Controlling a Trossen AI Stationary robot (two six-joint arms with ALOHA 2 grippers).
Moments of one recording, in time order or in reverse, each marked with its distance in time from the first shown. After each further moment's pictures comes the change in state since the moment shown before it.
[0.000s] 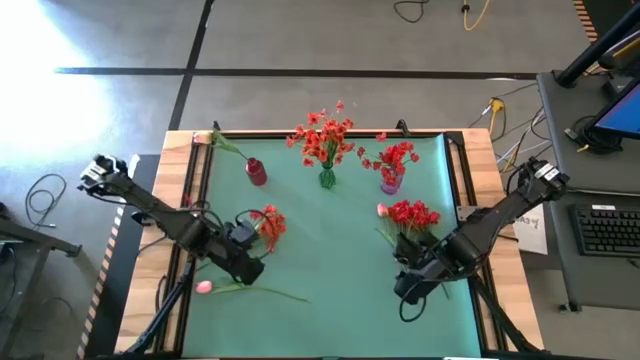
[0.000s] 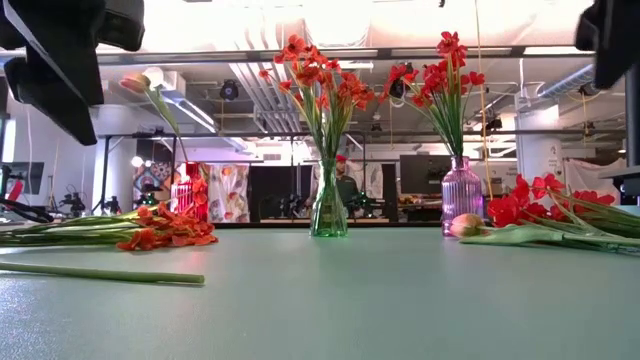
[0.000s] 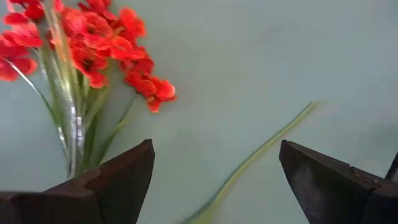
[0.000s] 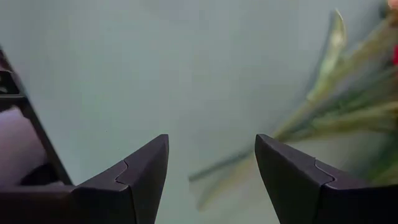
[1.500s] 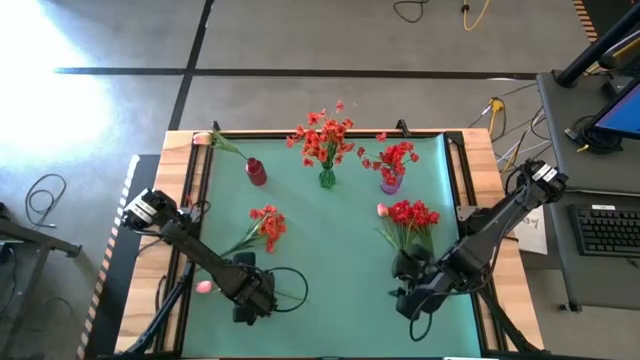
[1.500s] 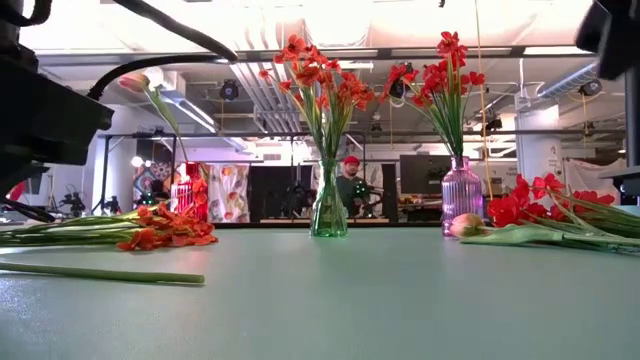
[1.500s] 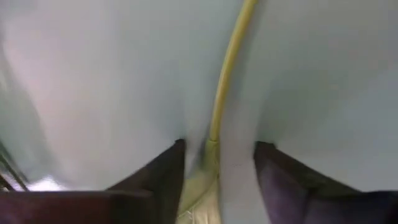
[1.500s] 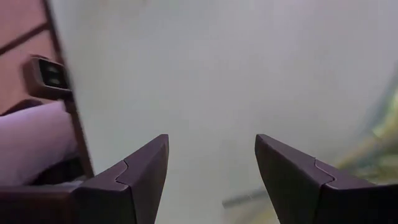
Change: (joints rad) left arm -0.114 0.589 0.197 -0.100 0.291 0.485; right arm 0.089 0.017 -0.082 0.277 0.104 -0.098
